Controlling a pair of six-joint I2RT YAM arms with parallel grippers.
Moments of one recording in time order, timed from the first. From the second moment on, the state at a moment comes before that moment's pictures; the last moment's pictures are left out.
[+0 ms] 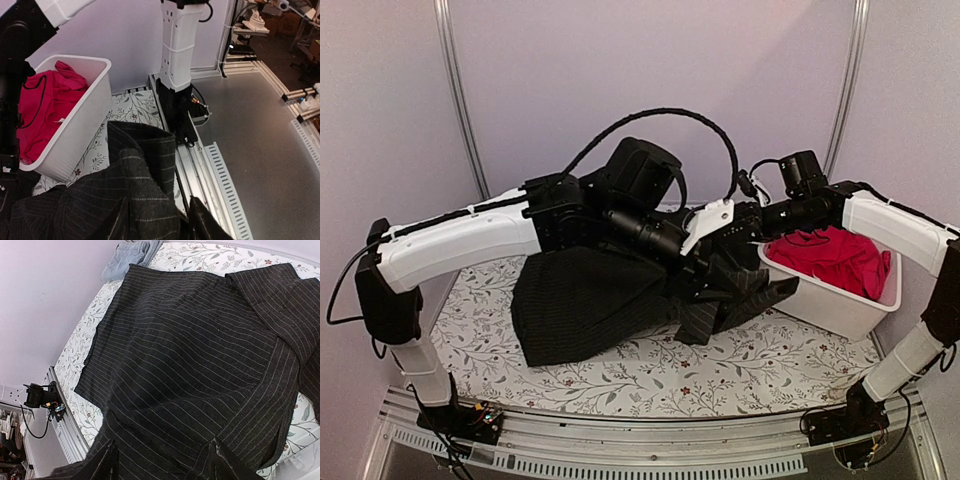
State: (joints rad) left arm -1.17 1.80 1.83 -0.55 0.53 0.30; right arm 0.41 1.52 1.28 -0.52 -0.57 0.19
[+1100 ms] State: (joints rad) left arm -0.28 1.92 1.17 -0.47 0.23 -0.50; right arm 0.58 1.94 1.36 -0.60 -0.35 0.10
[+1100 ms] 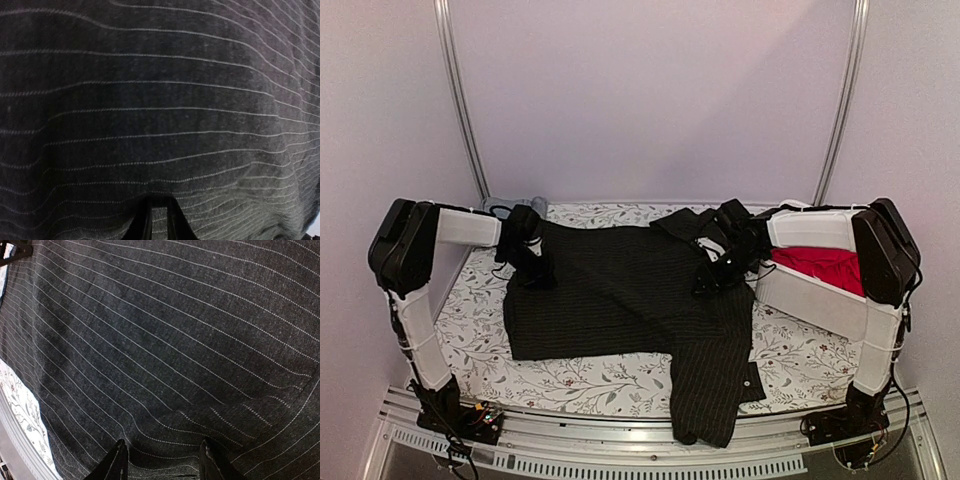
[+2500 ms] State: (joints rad) left arm 0.17 1.29 0.78 -0.69 0.26 -0.80; right arm 0.87 1.71 1.05 -0.62 -0.54 0.28
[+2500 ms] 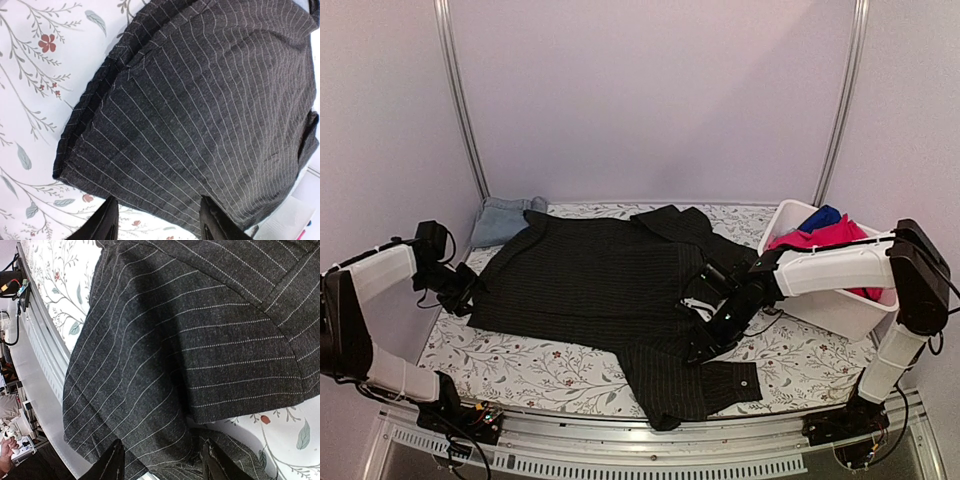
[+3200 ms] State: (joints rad) left arm 0.25 1.31 0.77 -0.69 0.27 -0.80; right arm 0.88 1.78 1.19 -0.65 -0.53 0.25
